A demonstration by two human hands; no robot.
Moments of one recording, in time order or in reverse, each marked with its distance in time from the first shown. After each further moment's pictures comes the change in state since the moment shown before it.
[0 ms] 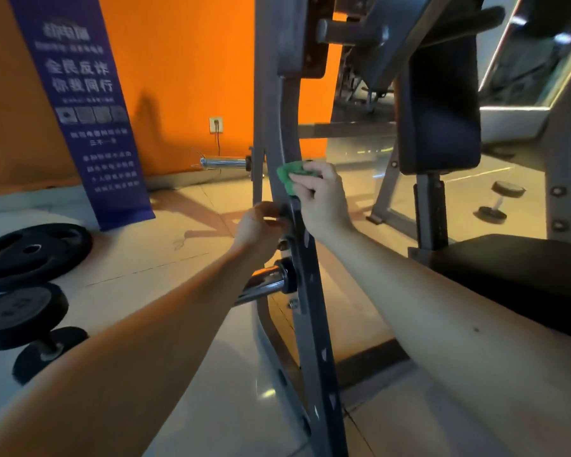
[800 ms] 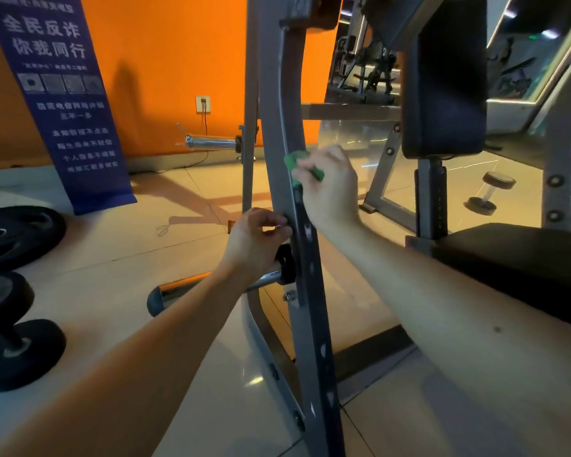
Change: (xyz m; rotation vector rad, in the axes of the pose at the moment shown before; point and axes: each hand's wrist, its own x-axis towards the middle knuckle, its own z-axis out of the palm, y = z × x) left_hand -0.014 -0.055 0.009 0.000 -0.045 0.140; right_hand -0.013 0.010 0.008 -0.119 0.164 -0.105
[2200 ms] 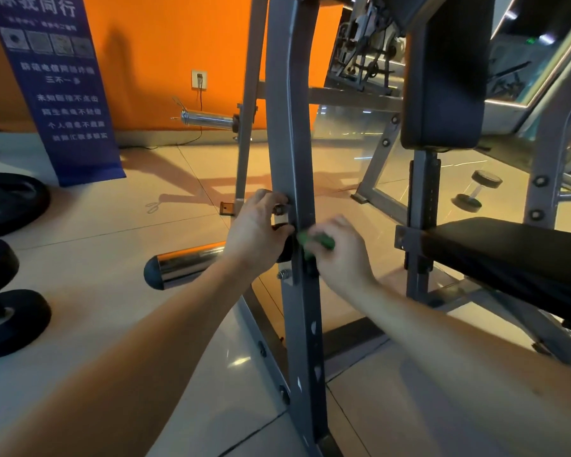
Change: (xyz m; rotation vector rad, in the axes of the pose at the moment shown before) left_hand -0.027 0.004 0.006 0.382 0.008 0.217; right_hand -0.110 0.034 -0.033 -0.067 -0.343 0.082
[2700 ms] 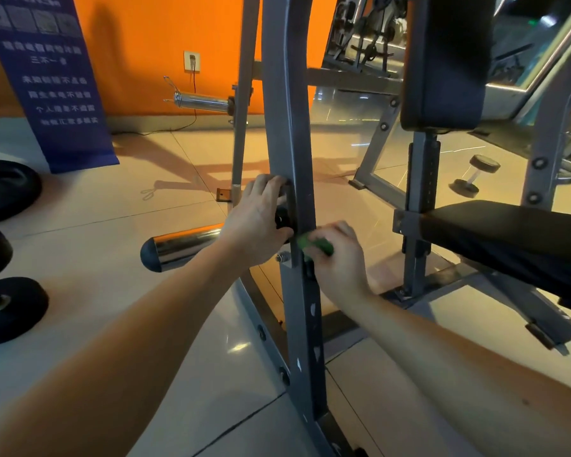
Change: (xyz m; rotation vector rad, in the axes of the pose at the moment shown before) left_hand -0.007 0.001 -0.007 0.203 -0.183 0.052; right_hand -0.038 0.004 0.015 0.010 0.054 0.069
